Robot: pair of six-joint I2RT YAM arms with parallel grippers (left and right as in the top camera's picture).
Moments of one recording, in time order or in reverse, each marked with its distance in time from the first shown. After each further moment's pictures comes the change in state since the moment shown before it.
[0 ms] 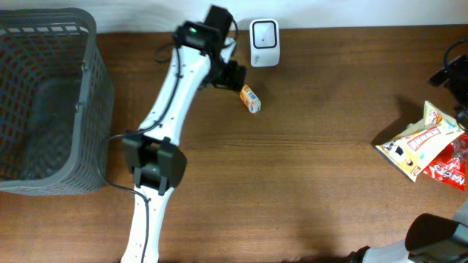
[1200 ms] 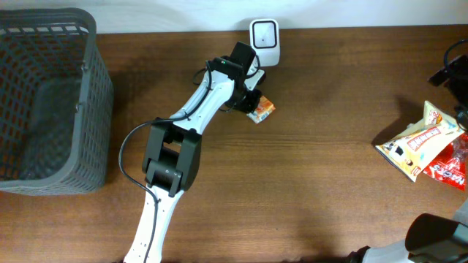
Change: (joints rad) left arm -0.103 0.050 -0.444 0.487 0.151 0.115; right arm 0.000 0.000 0.000 0.000 0.000 0.000
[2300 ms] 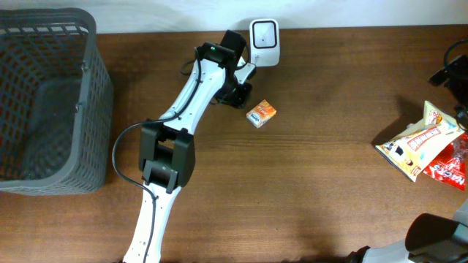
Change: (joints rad) left arm 0.039 0.021 0.187 -0.269 0.028 0.062; right arm 0.000 0.000 0.000 0.000 0.000 0.000
